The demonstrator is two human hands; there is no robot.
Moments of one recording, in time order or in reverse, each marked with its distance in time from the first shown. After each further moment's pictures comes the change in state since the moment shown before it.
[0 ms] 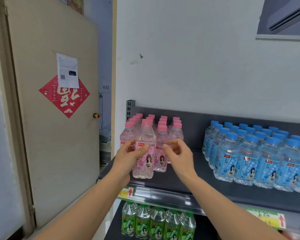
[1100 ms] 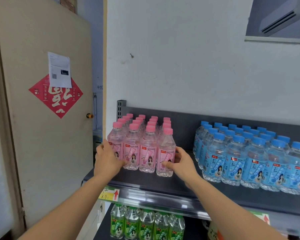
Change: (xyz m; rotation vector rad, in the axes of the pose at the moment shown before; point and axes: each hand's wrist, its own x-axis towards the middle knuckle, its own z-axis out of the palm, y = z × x) left_hand 0.051 -0.037 -0.020 1.006 0.337 0.064; right_hand 0.013 0.046 -0.044 -0.015 -0.161 0.249
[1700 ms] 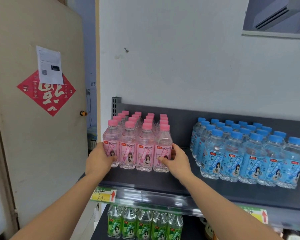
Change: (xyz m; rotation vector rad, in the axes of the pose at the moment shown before) left_hand 0.014 -0.014 0.000 -0.082 0.007 0.029; right_hand 0.008 0.000 0.013 -0.200 0.113 -0.042
